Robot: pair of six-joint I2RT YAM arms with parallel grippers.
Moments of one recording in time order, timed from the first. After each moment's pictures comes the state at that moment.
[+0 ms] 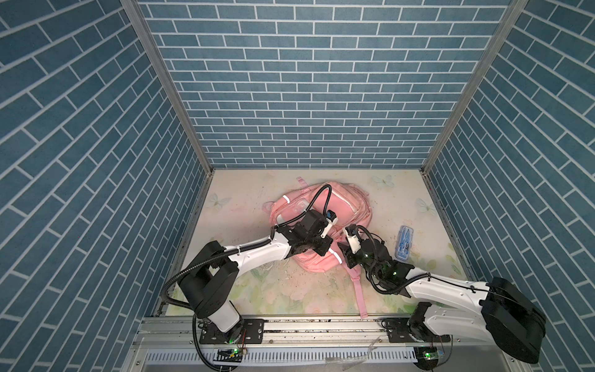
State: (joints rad) left arm -0.83 1.61 1.00 -0.19 0.17 -0.19; right arm 0.92 1.19 0.41 0.34 0.26 0.09
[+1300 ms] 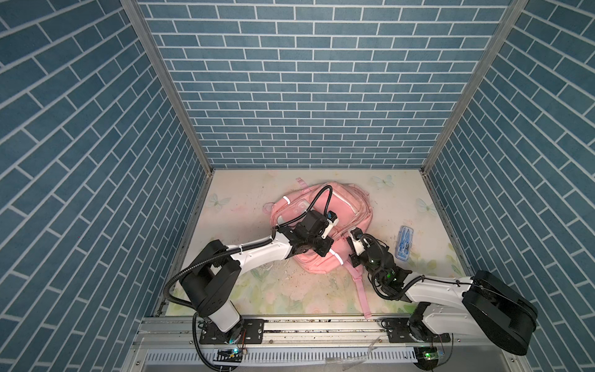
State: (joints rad) left arm -0.83 1.62 1.00 -0.19 0.19 -0.18; right arm 0.86 1.25 0.26 0.65 0.26 -0.03
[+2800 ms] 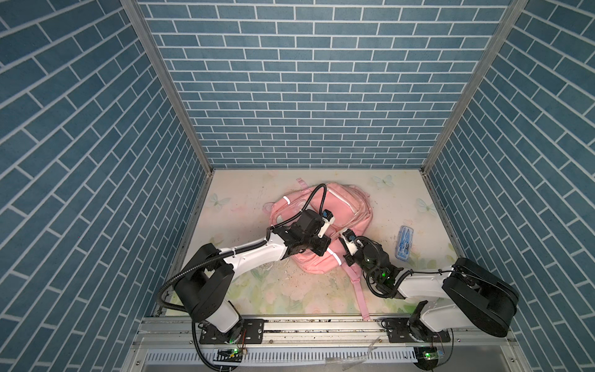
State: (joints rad) left arm -0.80 1.57 0.96 -0.19 0.22 -0.23; right arm 0.87 1.40 0.29 0.82 0.24 -0.14
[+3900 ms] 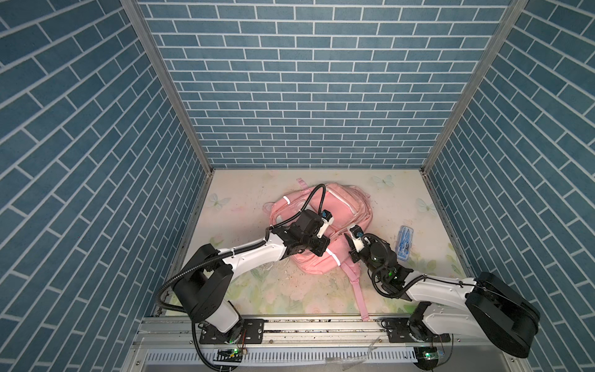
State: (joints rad) left arm -0.80 1.56 0.96 -0.20 0.23 -0.23; right arm 0.83 1.20 0.29 0.69 0.25 -0.14
